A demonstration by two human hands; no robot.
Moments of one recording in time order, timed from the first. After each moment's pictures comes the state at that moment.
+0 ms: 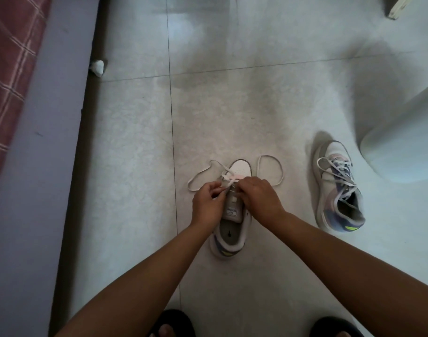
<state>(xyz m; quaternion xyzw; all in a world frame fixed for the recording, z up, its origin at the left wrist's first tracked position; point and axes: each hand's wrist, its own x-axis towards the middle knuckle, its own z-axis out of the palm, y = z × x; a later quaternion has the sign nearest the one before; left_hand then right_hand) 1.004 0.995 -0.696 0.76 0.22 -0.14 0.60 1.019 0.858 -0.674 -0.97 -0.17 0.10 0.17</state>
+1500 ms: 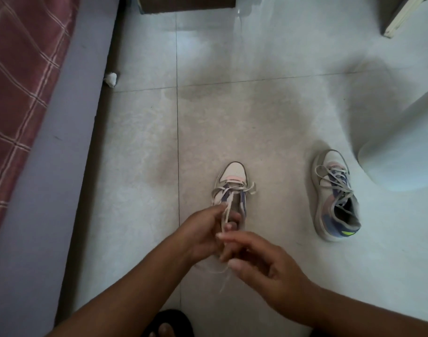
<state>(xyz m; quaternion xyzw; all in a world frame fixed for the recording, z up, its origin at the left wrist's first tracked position) 0.970 1.005 -0.587 0.41 0.33 -0.43 0.74 0.900 0.861 -0.574 -0.70 -0.15 0.16 0.69</state>
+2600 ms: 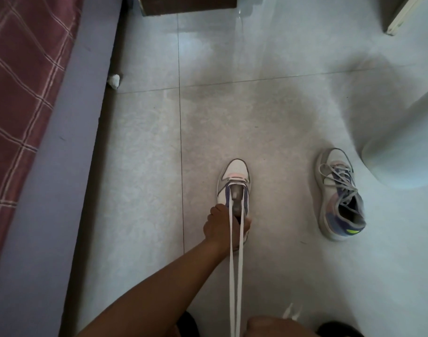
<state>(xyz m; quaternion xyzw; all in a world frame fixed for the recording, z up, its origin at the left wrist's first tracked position) 0.967 0.968 -0.676 0.94 0.12 -0.26 0.18 0.911 0.872 -0.525 -0.92 -0.26 0.19 0.21</state>
